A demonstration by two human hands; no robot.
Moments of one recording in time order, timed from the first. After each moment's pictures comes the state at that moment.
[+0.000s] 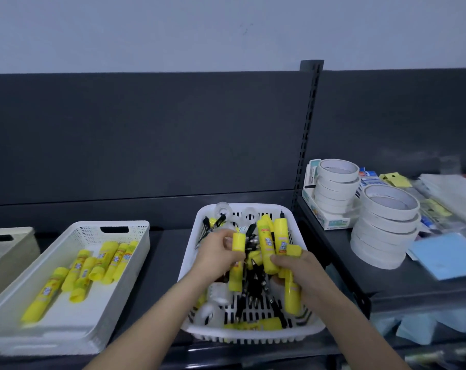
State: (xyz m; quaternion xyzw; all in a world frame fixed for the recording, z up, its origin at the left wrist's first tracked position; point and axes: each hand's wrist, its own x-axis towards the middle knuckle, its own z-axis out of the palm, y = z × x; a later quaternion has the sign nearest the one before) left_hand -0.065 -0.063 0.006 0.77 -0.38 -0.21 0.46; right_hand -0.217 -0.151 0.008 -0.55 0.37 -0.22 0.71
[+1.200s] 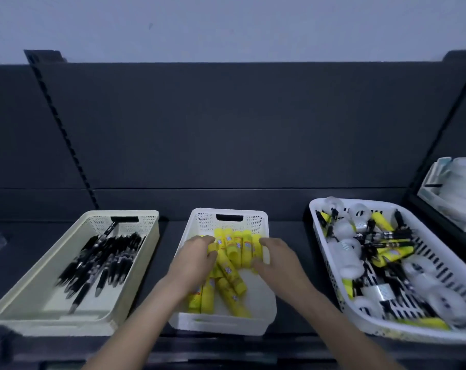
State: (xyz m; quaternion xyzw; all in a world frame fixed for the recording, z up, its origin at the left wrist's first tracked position) left_hand 0.153 0.169 -0.014 0.89 -0.39 -0.06 0.22; right_hand 0.004 0.071 0.022 -0.88 0.31 -0.12 0.33
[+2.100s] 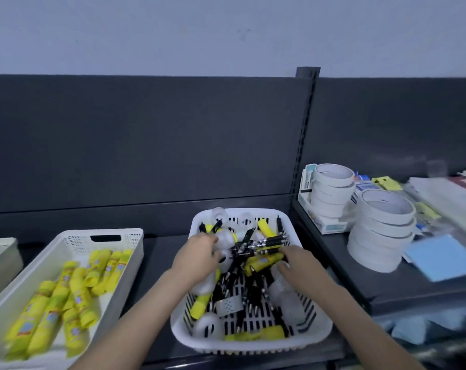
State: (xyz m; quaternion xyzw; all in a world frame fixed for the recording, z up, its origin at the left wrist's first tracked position) left_hand -0.024 -0.059 0.004 0.86 -0.47 -0.07 0.18; right_hand -0.203 -0.181 -0.002 -0.91 0.37 -0.05 0.18
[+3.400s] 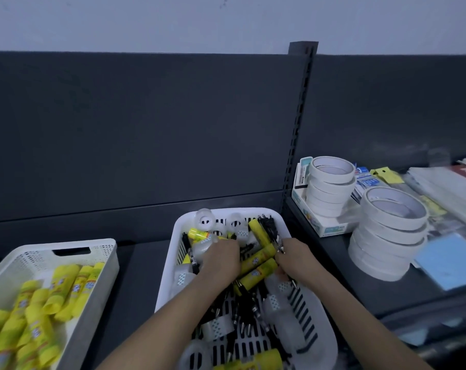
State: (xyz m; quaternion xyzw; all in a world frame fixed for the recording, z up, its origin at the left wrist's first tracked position) left_hand -0.046 -0.149 -0.021 0.86 -0.49 -0.11 0.06; right_hand -0.174 -0.228 -0.007 -0.80 0.46 -0.06 0.37
